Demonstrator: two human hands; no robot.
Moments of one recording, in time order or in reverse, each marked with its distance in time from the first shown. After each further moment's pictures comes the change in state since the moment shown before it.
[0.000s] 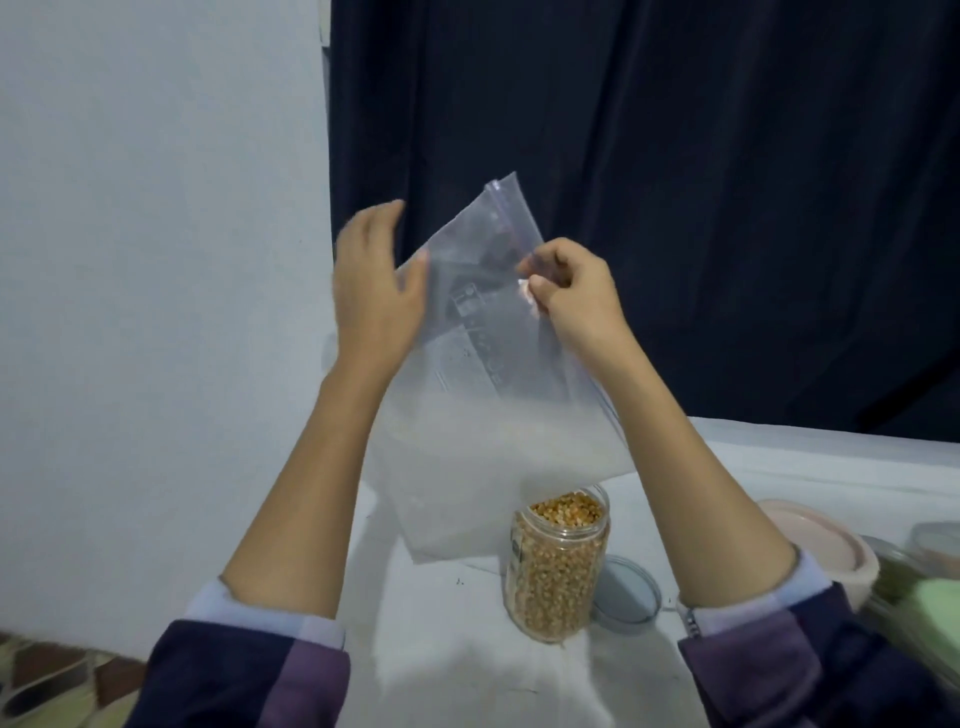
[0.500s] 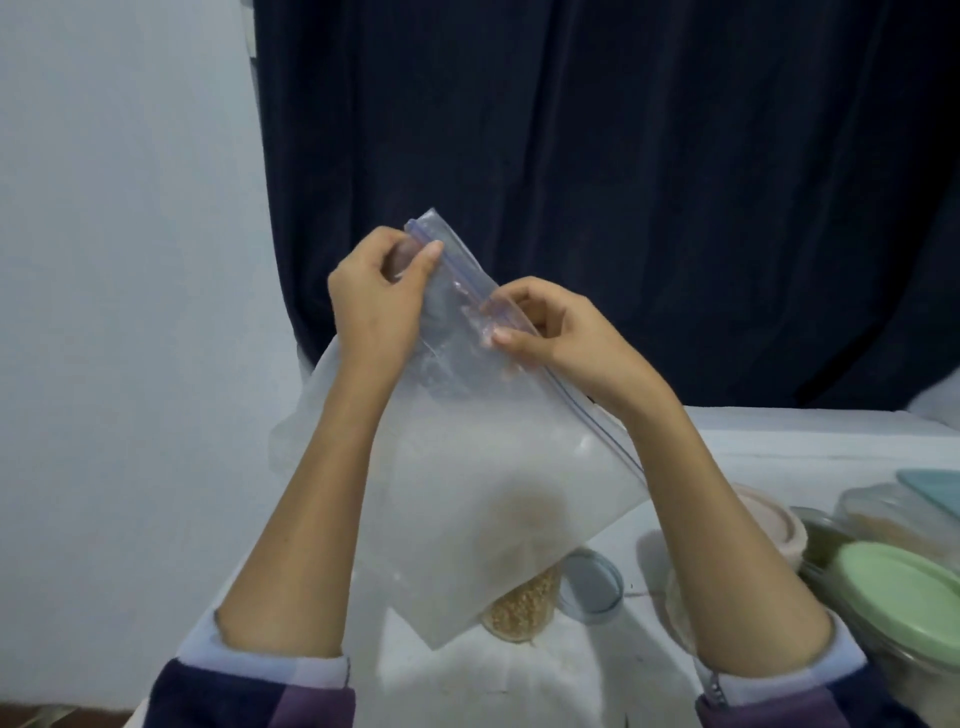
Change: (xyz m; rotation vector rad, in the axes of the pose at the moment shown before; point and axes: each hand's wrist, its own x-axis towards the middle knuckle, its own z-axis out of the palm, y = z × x) left_hand -0.004 0.055 0.019 -0.370 0.014 -0.117; right_hand -0.043 -0.010 -0.054 0.022 -0.336 -0.047
